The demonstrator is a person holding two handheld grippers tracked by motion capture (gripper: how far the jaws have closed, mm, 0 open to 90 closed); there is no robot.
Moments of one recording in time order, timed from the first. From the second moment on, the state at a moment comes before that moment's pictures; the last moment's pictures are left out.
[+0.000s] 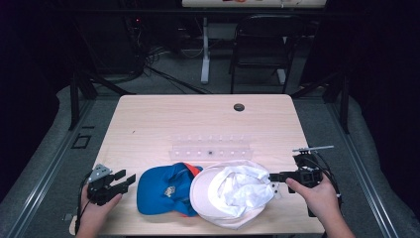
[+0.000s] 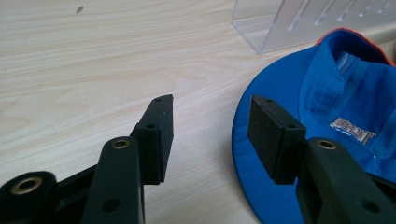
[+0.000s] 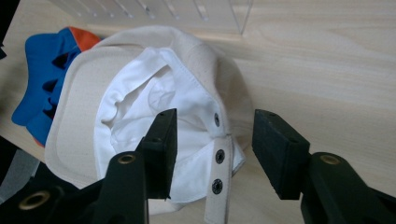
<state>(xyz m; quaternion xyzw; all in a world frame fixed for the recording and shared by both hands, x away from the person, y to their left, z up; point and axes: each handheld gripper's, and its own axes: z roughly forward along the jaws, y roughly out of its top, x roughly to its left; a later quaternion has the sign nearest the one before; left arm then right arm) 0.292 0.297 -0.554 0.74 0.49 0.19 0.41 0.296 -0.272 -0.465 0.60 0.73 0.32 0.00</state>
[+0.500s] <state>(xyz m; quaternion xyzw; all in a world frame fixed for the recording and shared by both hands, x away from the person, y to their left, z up) 0.290 0.297 -0.555 0.74 0.49 0.19 0.41 0.311 -0.263 -0.490 0.64 0.71 0.28 -0.05</state>
